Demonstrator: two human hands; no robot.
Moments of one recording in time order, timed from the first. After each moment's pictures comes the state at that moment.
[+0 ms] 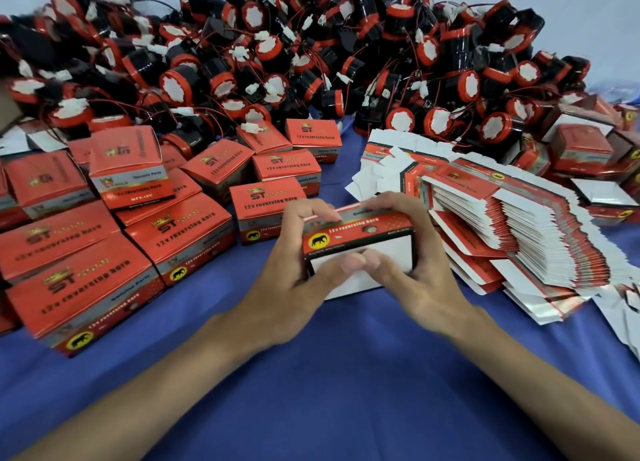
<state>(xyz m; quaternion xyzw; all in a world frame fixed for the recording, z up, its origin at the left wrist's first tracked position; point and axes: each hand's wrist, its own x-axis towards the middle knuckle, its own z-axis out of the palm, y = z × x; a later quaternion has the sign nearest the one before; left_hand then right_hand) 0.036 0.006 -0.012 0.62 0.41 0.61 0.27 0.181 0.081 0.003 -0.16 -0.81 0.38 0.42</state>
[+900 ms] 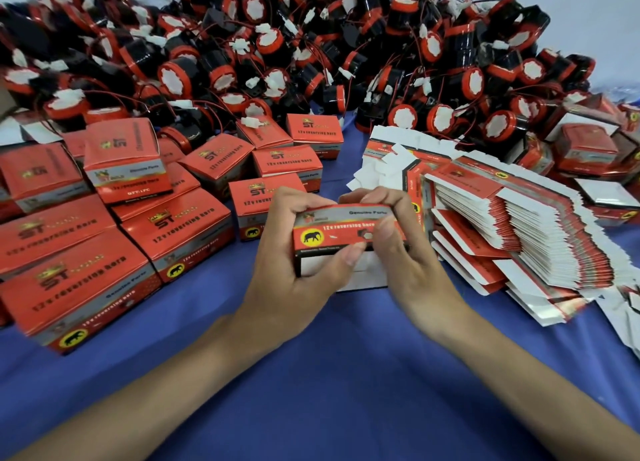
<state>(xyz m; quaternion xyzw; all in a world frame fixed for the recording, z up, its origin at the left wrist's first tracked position) 0.043 0.009 -0.010 0.59 0.44 0.66 0.13 0.170 0.067 0.013 -0.21 -0.71 0.56 0.36</state>
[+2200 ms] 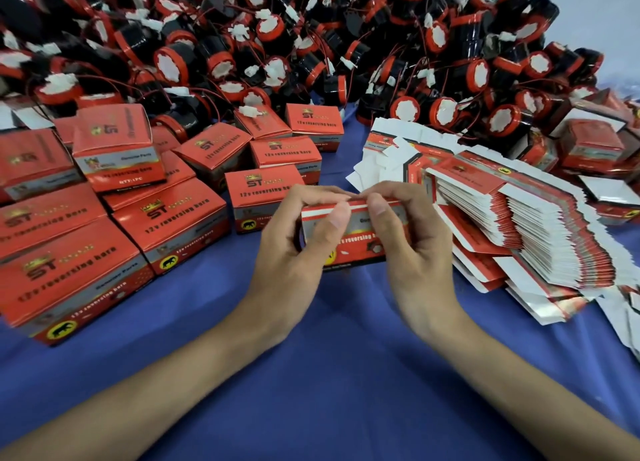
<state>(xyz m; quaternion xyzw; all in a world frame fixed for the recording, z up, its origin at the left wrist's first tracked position) 0.051 0.011 -0.007 0.49 0.44 0.70 0.27 0.164 0.074 0.004 -0.22 -0.71 0.44 0.51</state>
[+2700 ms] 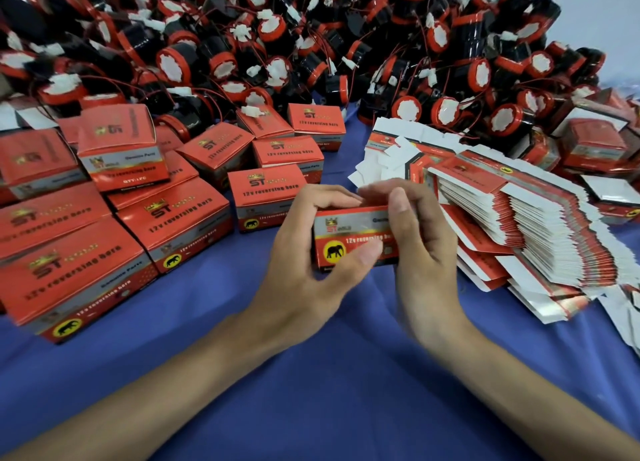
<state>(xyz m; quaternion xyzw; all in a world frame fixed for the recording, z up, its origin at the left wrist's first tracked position) 0.054 0.007 -0.008 0.56 0.43 0.67 0.24 0.163 0.065 0.000 -0.23 -0.65 0.49 0.53</state>
